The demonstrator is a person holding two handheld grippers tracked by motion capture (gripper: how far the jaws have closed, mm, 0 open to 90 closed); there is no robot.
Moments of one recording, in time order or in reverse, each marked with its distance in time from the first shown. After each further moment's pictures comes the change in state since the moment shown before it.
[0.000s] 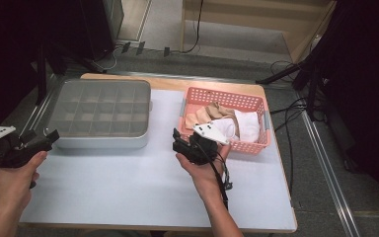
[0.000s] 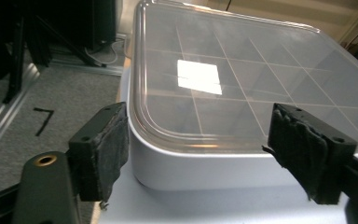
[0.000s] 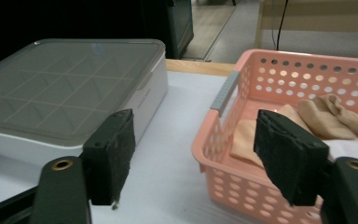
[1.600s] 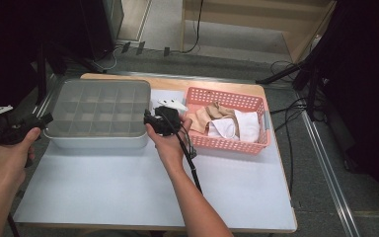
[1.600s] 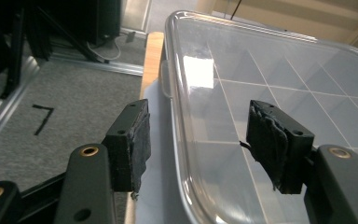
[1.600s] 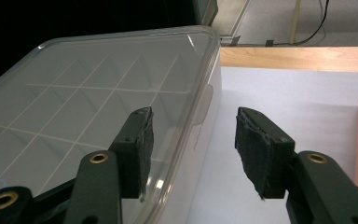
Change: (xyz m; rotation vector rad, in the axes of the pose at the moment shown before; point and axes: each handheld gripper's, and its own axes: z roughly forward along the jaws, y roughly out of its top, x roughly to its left) left arm 0.039 0.029 0.055 0.039 -0.013 -0.059; right arm 0.044 0.017 0.118 0.107 0.080 0.104
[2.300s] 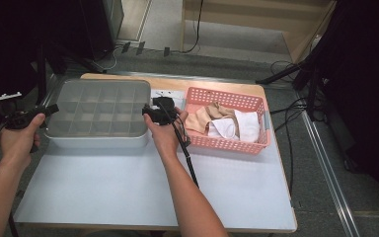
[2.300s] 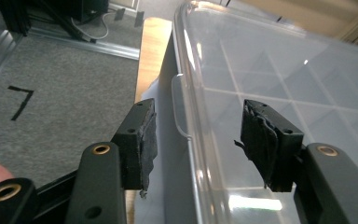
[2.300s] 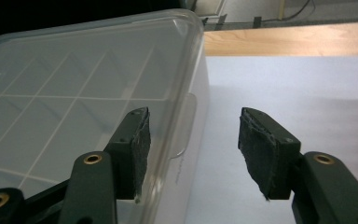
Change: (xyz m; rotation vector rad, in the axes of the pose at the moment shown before) left arm 0.018 0.020 0.046 0.080 -0.027 -0.032; right arm -0.009 0.009 0.046 0.077 -0.066 0.067
